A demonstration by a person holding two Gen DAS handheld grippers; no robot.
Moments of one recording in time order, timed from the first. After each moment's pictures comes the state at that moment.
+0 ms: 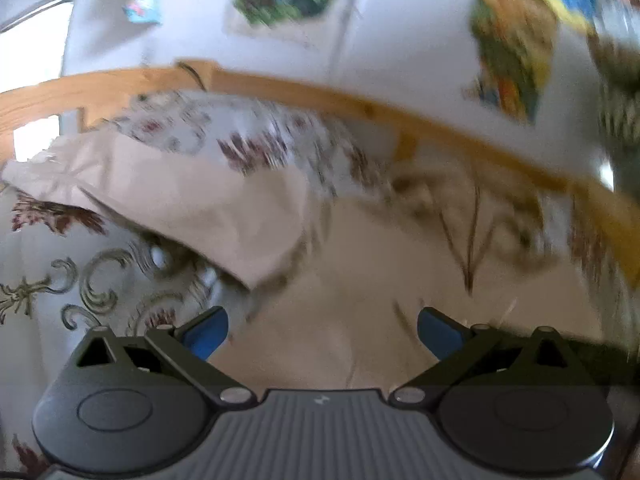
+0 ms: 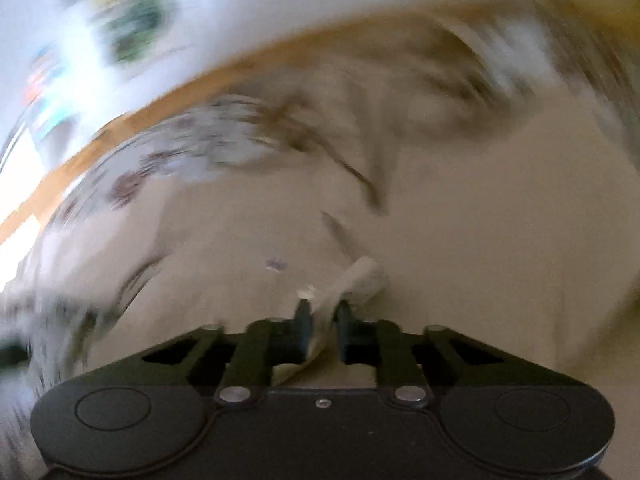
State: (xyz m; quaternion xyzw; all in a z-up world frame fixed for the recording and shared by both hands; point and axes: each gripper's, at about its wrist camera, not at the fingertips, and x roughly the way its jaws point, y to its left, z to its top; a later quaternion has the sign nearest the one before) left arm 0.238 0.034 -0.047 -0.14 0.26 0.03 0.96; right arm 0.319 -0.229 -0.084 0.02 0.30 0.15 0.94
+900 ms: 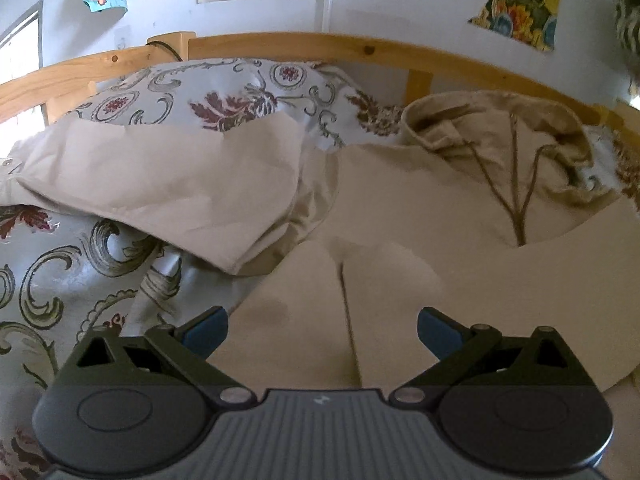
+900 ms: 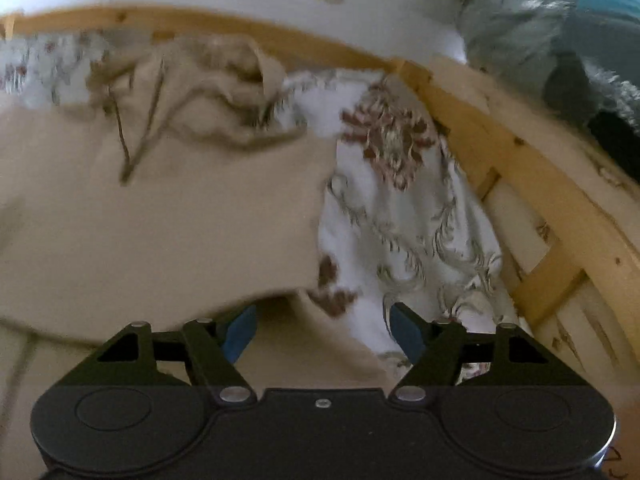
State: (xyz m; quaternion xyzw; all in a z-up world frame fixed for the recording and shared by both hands) left arm 0.315 0.003 -0.114 -0.04 0.33 0.05 0.94; right arm 0.278 -0.341 -0.063 -0.17 0.38 -0.13 0.90
